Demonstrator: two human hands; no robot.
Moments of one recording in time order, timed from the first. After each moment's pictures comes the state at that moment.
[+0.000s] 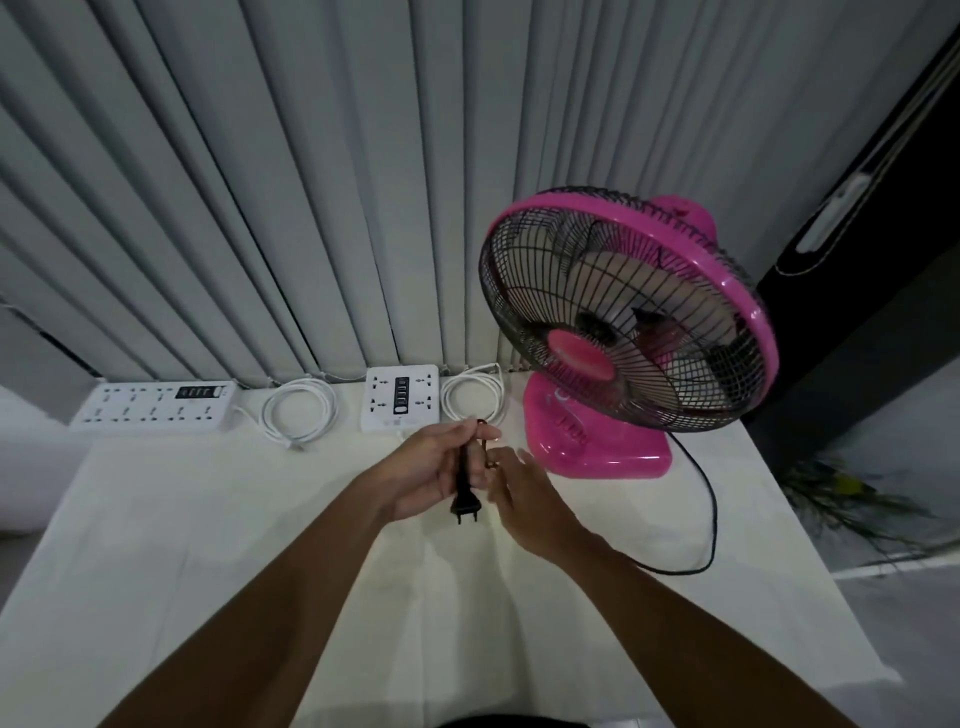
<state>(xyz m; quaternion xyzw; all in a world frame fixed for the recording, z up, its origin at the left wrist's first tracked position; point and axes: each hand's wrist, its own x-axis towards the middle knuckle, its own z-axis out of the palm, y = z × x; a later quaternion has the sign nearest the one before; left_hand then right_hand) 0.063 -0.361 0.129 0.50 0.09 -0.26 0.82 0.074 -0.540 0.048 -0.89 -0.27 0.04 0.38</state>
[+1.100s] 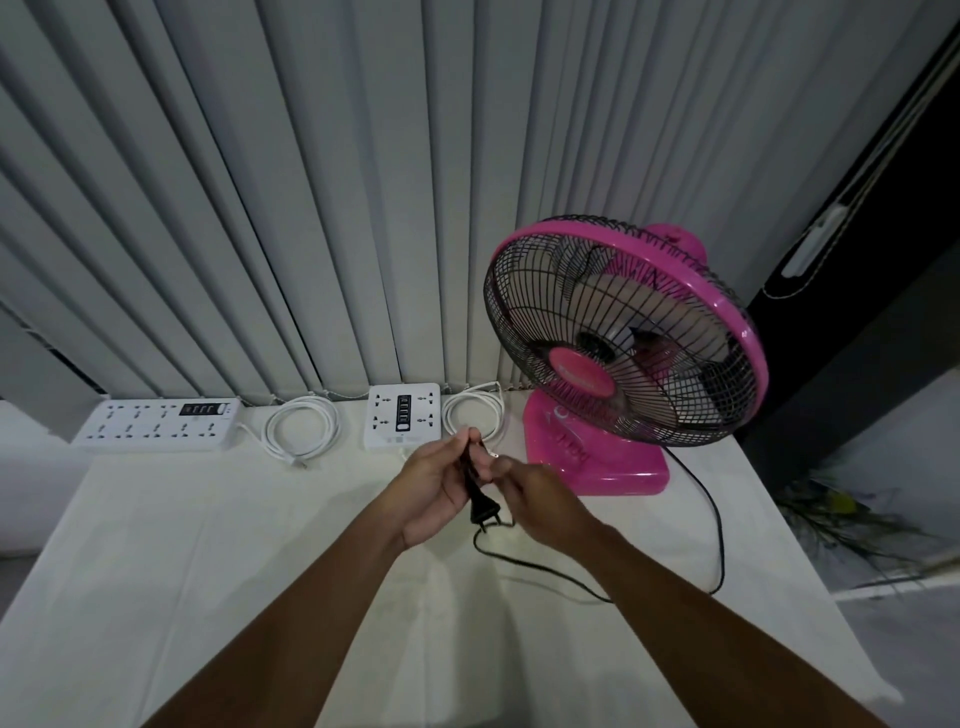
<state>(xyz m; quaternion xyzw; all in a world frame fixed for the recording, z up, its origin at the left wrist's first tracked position) 0.051 -0.368 0.120 0.39 0.06 -0.15 0.91 0.090 -0.545 0.078 -0.88 -0.29 0.06 0.36</state>
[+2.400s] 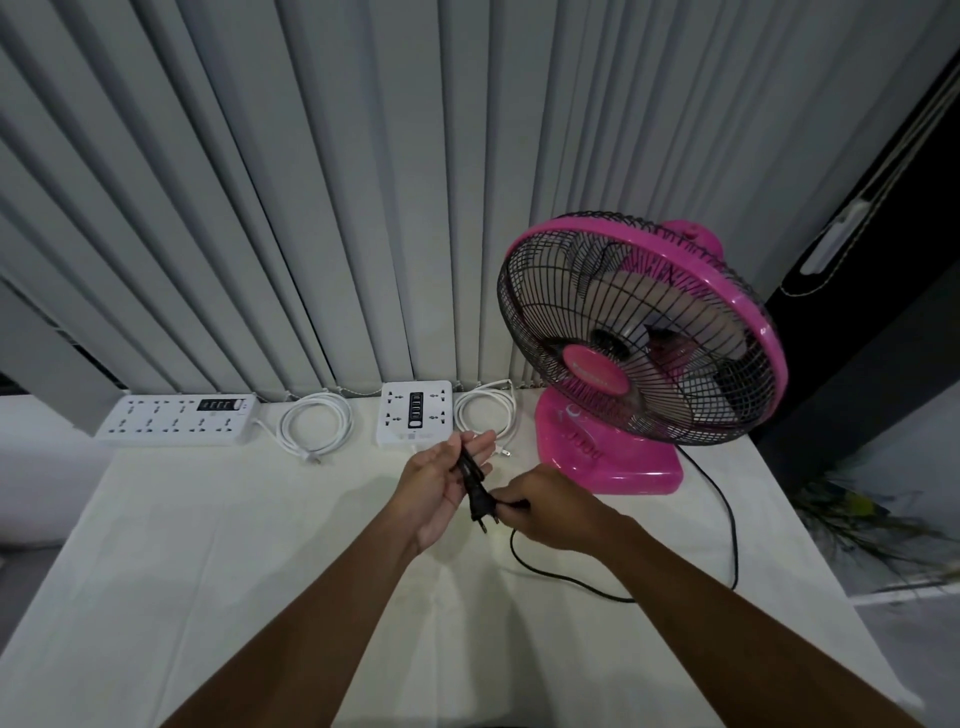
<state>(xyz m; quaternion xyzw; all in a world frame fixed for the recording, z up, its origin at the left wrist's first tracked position) 0.050 -0.360 0.095 0.42 0.14 -0.07 0.89 0.085 -0.547 0.094 -0.88 -0.38 0.13 0.25</state>
